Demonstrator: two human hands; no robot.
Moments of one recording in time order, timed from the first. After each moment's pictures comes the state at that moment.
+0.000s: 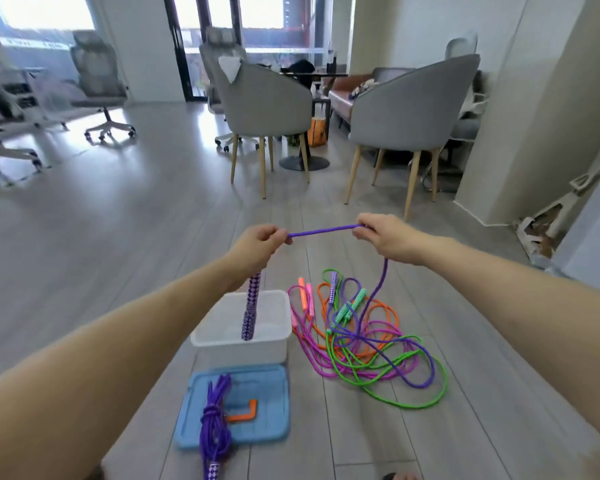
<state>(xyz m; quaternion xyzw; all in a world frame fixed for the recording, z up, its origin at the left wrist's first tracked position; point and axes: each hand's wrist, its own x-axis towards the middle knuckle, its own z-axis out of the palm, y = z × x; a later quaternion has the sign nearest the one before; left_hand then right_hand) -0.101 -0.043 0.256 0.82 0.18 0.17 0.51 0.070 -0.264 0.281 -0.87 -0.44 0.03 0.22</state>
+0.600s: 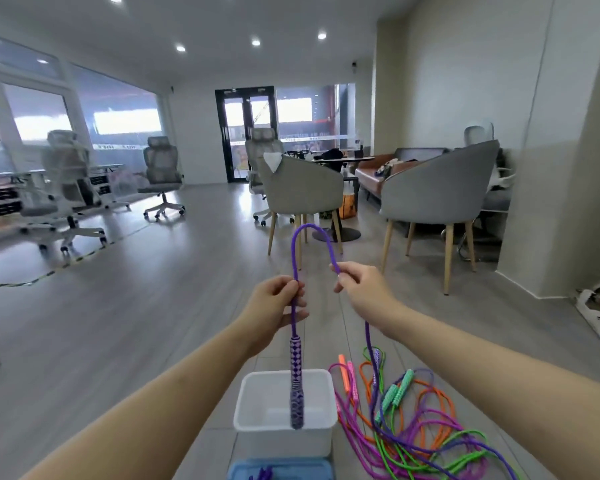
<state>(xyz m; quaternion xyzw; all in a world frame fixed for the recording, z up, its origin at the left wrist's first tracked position) -0.153 -0.018 0.321 0.68 0.15 0.23 0.68 -0.029 -0.164 0.331 -0.75 -0.36 0.04 0.55</state>
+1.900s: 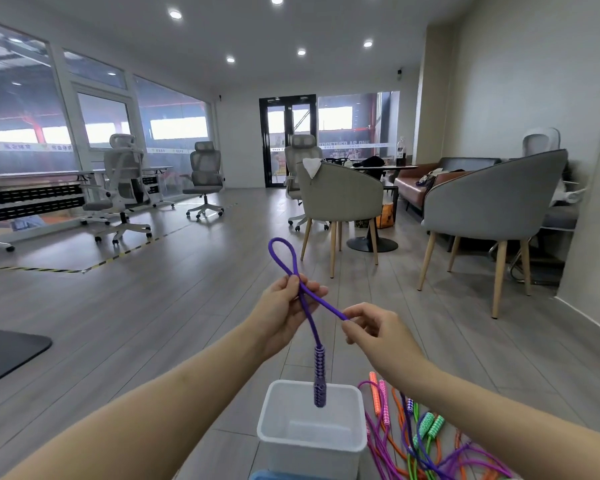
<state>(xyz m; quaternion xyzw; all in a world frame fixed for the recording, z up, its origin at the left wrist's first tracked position) -0.168 0.013 0.330 0.47 0.16 0.27 0.82 -0.059 -0.150 0.289 -0.70 -0.45 0.06 0.54</state>
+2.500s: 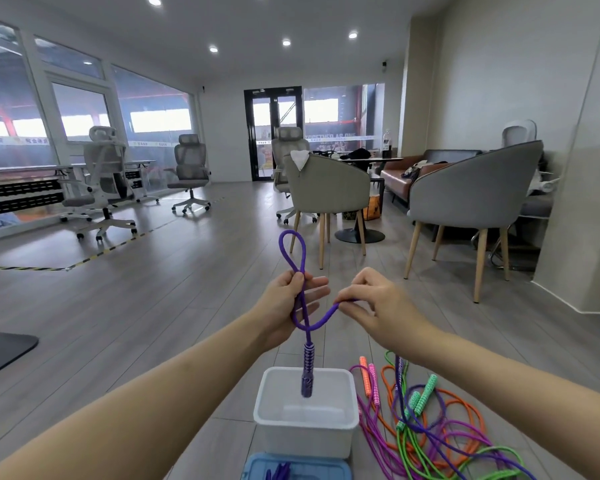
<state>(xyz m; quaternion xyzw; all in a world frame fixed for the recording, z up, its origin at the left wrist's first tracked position) -0.176 -0.006 0.325 0.58 0.17 0.22 0.77 -0.050 -0.167 0.312 -0.73 -0.58 -0.13 0.34</state>
